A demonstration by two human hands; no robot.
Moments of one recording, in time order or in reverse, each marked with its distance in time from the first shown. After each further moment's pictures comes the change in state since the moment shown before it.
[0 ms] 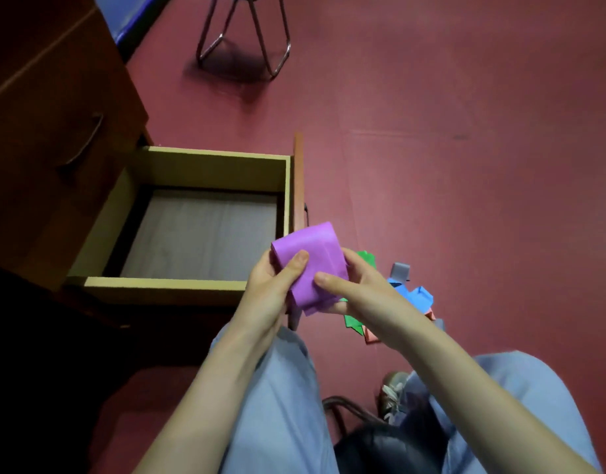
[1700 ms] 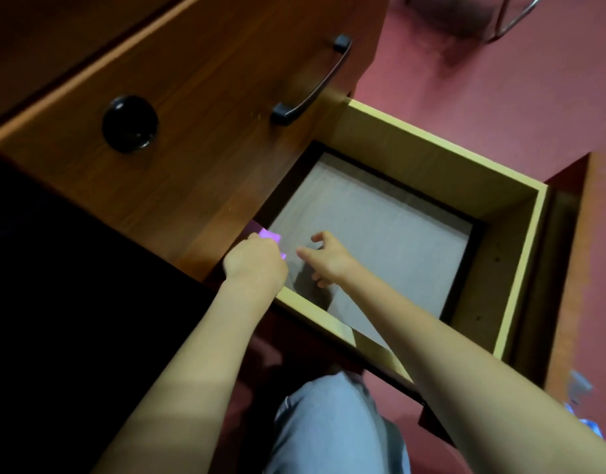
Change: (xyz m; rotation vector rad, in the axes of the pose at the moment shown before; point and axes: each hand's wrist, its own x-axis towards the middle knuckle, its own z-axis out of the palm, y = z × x) left_hand 0.113 0.033 -0.264 1.682 0.480 -0.595; right_hand 0.291 0.101 0.203 -0.905 -0.278 0.366
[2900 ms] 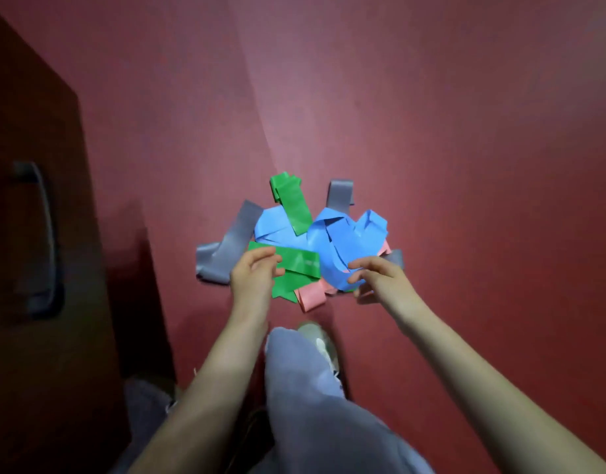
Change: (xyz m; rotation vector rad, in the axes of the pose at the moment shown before) left_hand -0.111 0.396 0.232 -1.183 -0.514 0.095; right_hand -0.165 0.470 -0.194 0.895 0.650 0.406
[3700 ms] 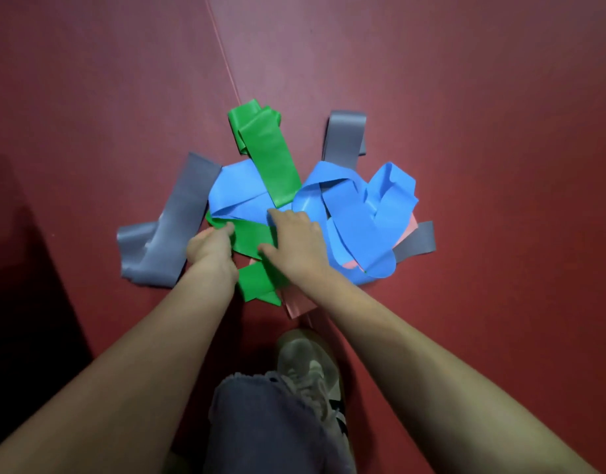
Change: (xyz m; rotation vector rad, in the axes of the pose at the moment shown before) left_hand 0.187 -0.098 0.049 -0.075 0.347 -0.399; right_hand 0.180 0.056 0.095 -0.991 -0.103 -0.335
